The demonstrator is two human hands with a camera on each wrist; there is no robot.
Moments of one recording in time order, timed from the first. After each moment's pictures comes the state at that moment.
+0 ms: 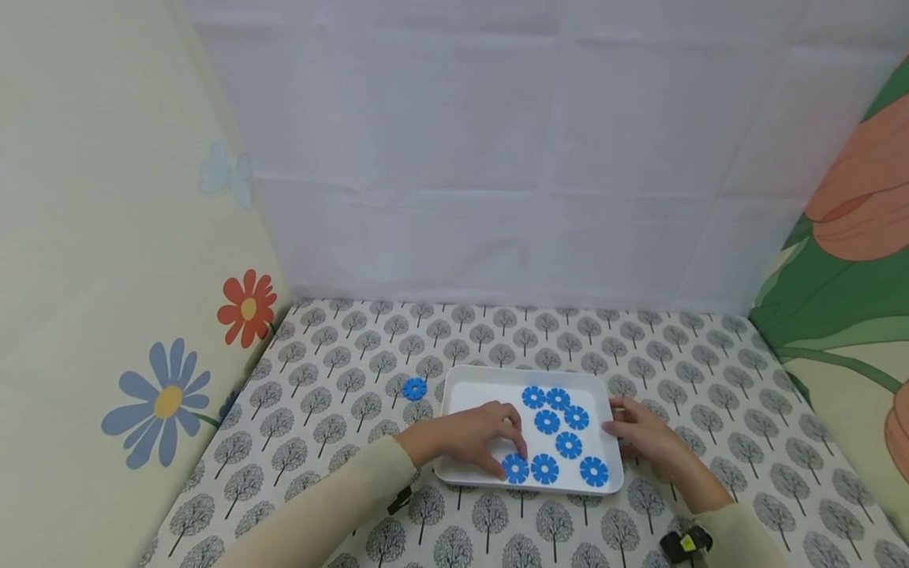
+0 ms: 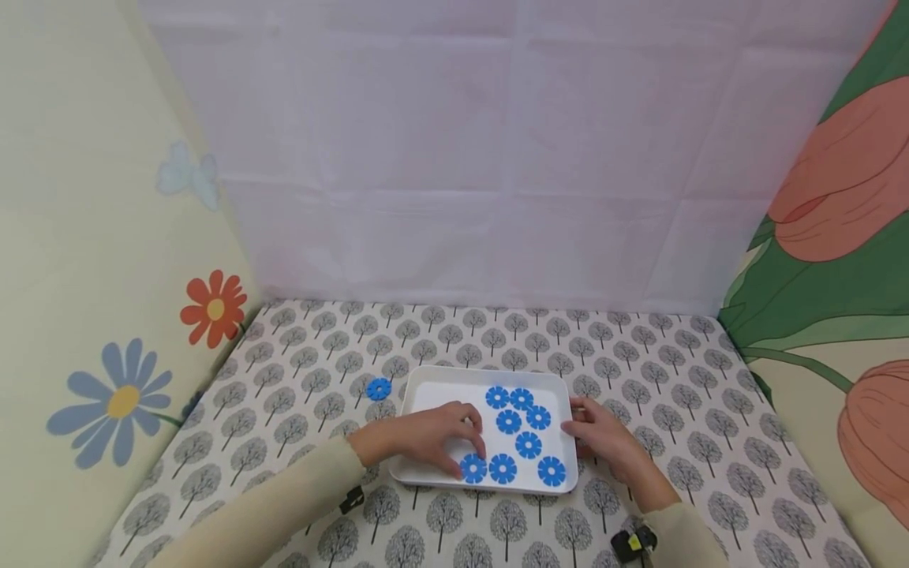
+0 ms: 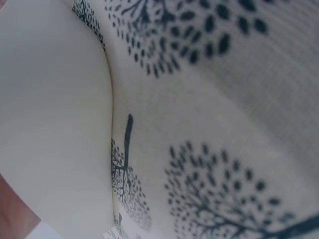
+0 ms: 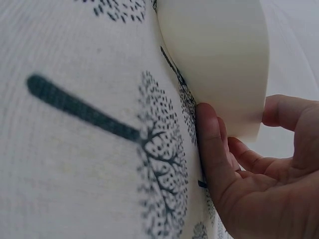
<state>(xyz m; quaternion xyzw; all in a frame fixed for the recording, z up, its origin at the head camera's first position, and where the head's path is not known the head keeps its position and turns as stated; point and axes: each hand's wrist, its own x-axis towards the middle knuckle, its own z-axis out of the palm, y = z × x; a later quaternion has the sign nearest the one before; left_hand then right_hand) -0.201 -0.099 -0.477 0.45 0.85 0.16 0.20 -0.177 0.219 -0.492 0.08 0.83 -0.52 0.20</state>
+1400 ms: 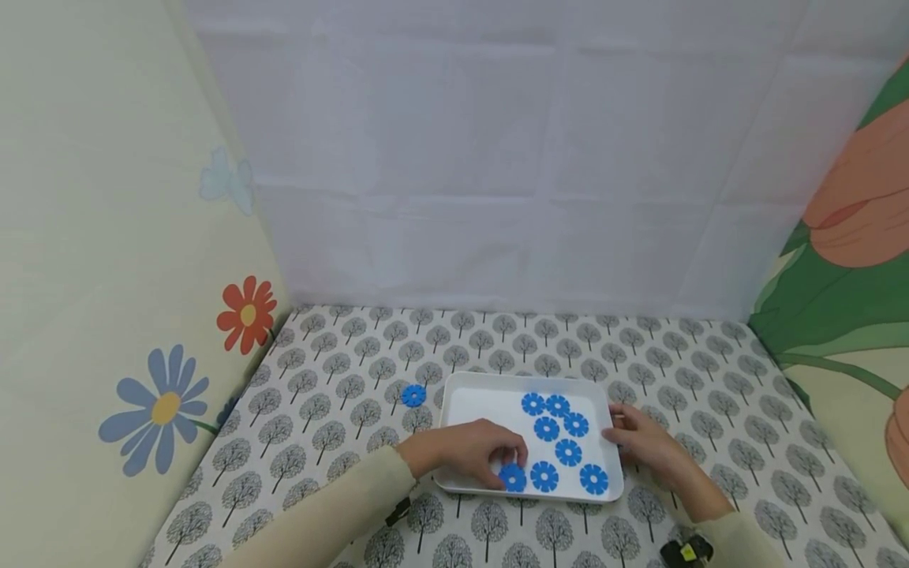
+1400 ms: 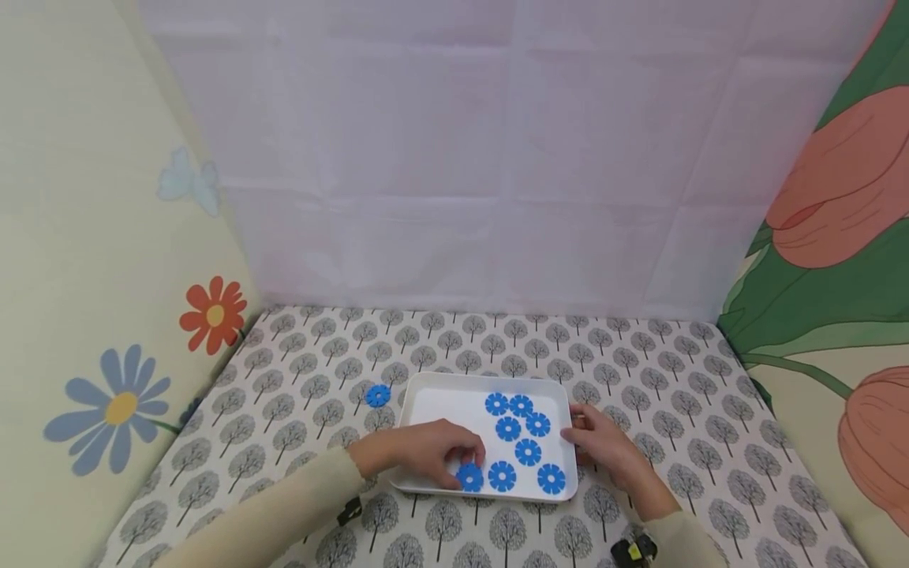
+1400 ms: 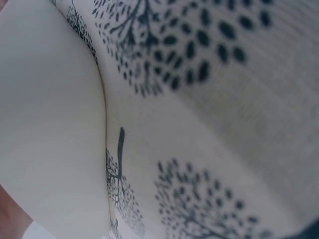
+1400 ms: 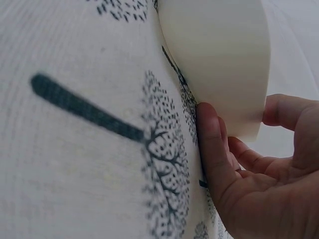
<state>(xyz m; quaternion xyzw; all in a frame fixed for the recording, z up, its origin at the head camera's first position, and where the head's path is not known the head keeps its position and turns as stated) -0.199 -0.096 -0.485 0.45 0.82 0.24 0.25 -0.176 0.219 -0.490 0.08 0.83 -0.52 0.20</state>
